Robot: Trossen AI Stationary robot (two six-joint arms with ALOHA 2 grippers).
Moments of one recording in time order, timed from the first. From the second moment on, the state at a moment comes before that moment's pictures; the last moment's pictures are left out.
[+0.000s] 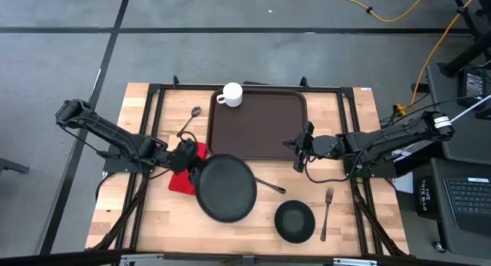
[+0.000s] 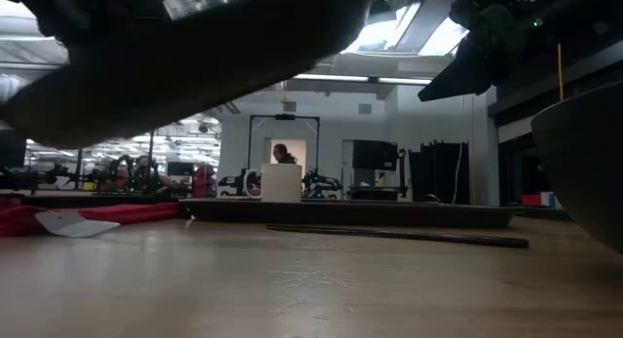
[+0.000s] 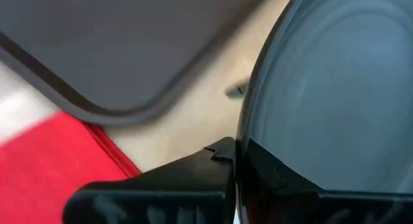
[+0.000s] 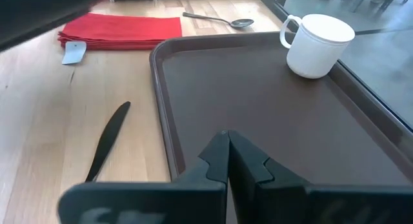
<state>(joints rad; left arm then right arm) -0.35 1.00 0.56 -0.36 -0.42 -0.95 0.16 1.05 0.53 -0.01 0.45 0.15</state>
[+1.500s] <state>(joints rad) 0.46 1.12 0.56 -0.28 -0.08 -0.66 0.16 1.05 0.53 0.00 0.45 0.16</state>
